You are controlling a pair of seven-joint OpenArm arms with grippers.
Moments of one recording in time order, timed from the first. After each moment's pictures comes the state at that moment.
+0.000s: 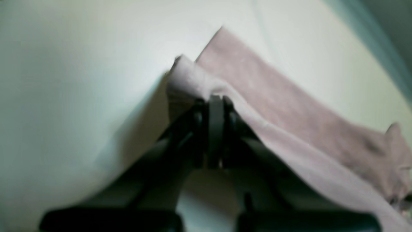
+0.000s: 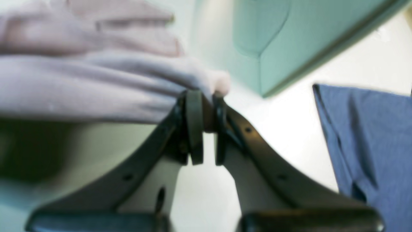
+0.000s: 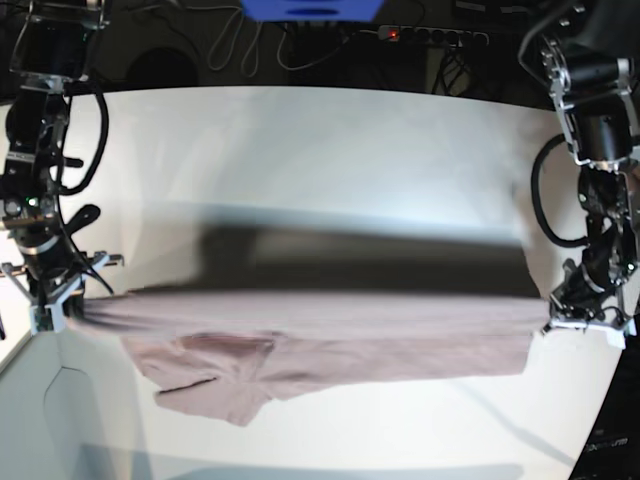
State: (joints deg) left arm -17.5 -19.7 -16.3 63.0 -36.2 0.7 36.0; right arm -1.2 14.6 17.9 93.6 -0.4 17.6 -31.0
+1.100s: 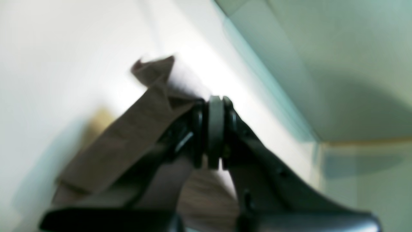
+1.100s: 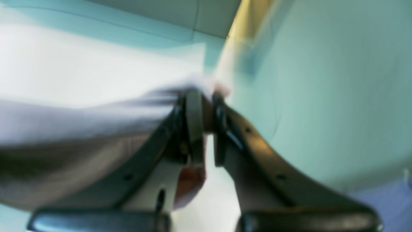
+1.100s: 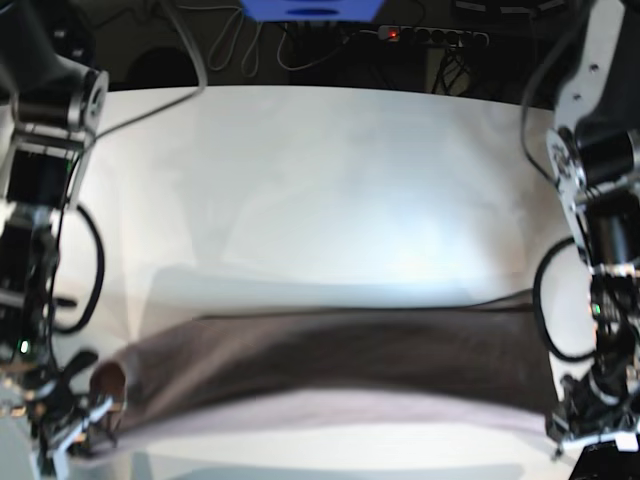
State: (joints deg) left arm -40.3 -18.5 -15.5 51.5 -44.7 1.4 35.2; right arm 27.7 16.8 9.8 79.6 -0.7 17.7 -31.5
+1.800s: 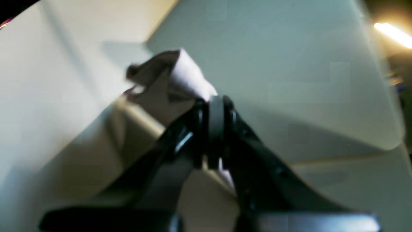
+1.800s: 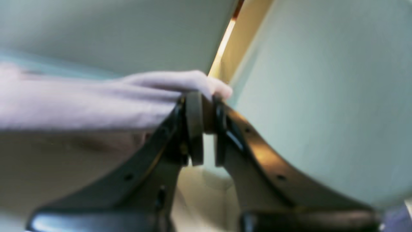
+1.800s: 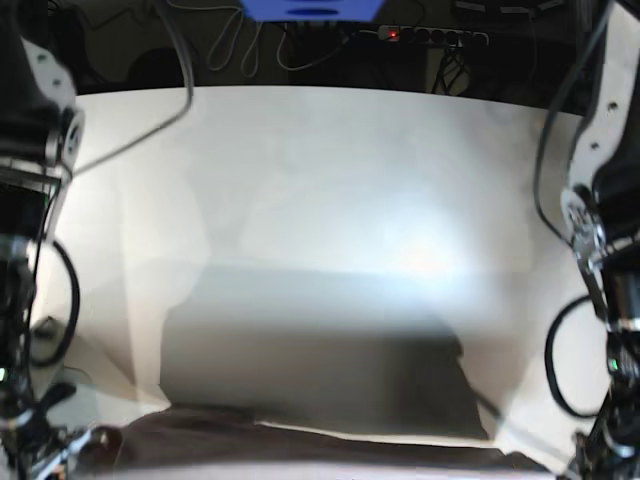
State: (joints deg) left arm -47.7 -18.6 -15.9 49.4 -45.2 1.1 35.1; right arm 30.3 19.4 8.9 82.9 -0.8 17.5 -31.1
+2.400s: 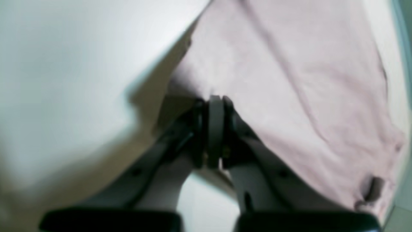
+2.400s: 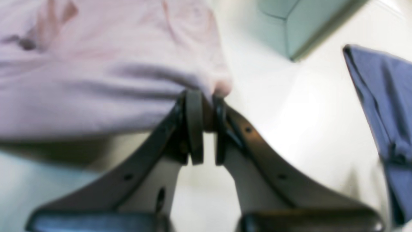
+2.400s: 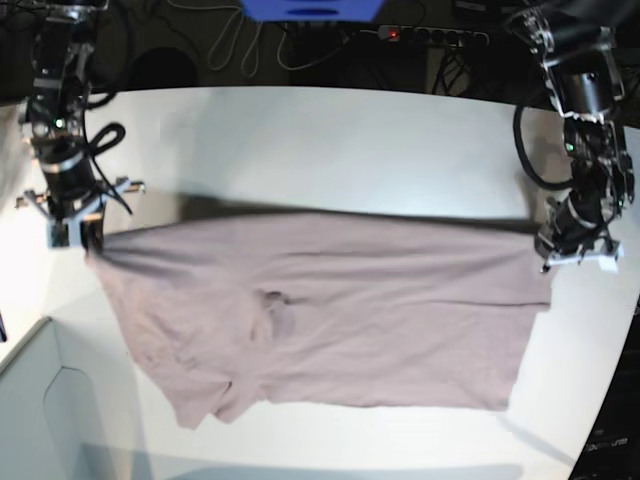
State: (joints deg) left arm -8.1 -16.5 -24.3 58.6 -45.3 1.0 34.9; right arm -16.6 9.7 19.8 93.3 -1.0 17.4 -13.7
